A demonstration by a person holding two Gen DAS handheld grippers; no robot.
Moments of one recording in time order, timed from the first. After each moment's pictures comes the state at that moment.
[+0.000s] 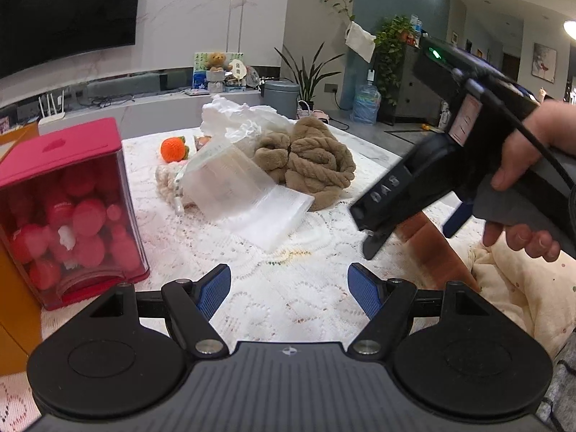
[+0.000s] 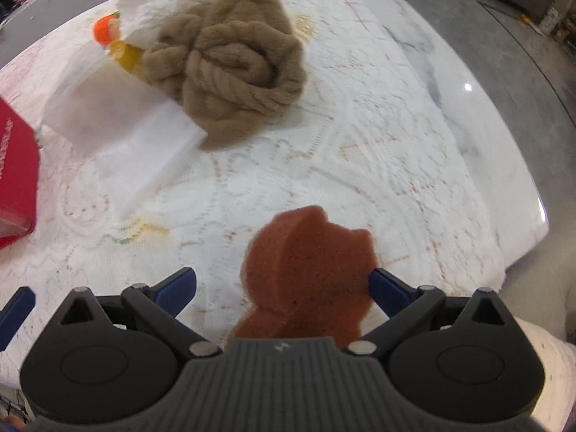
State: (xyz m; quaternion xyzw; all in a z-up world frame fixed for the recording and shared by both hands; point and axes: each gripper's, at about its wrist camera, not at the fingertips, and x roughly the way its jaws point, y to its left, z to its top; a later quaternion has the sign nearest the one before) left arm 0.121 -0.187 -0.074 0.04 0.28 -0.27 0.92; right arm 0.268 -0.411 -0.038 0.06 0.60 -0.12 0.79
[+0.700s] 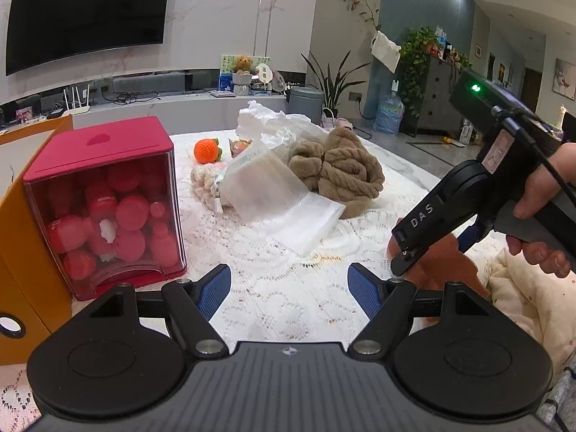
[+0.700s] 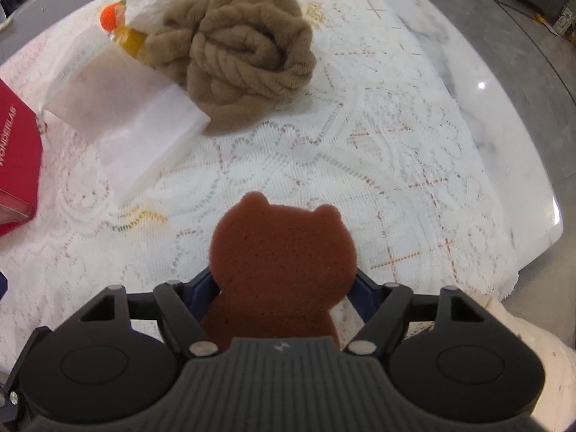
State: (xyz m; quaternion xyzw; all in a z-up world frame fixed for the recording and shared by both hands) left arm 0.122 -0.168 -0.068 0.02 0.28 -0.24 0.93; right arm 0.270 -0.415 -0.046 0.07 0.60 -0.08 0.79
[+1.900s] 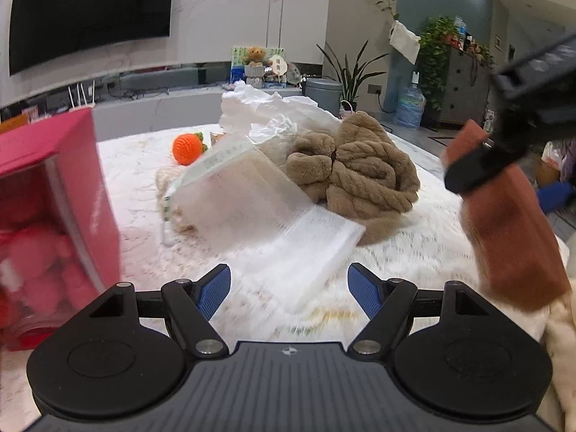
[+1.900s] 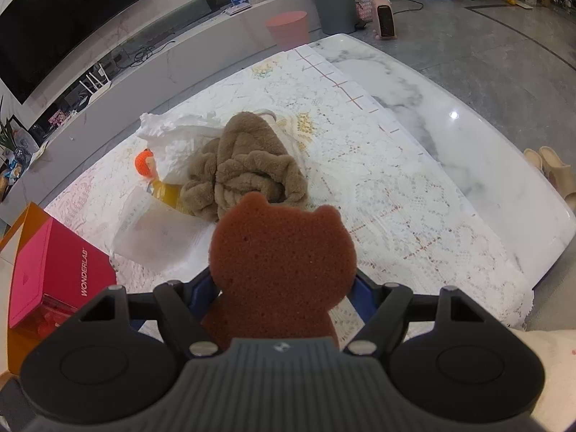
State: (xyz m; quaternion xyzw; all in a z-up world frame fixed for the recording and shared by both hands) left arm 0.200 -0.237 -0.099 0.03 0.29 -0.20 0.94; right arm 0.255 -0.452 0.009 0.21 0.45 -0.08 0.86
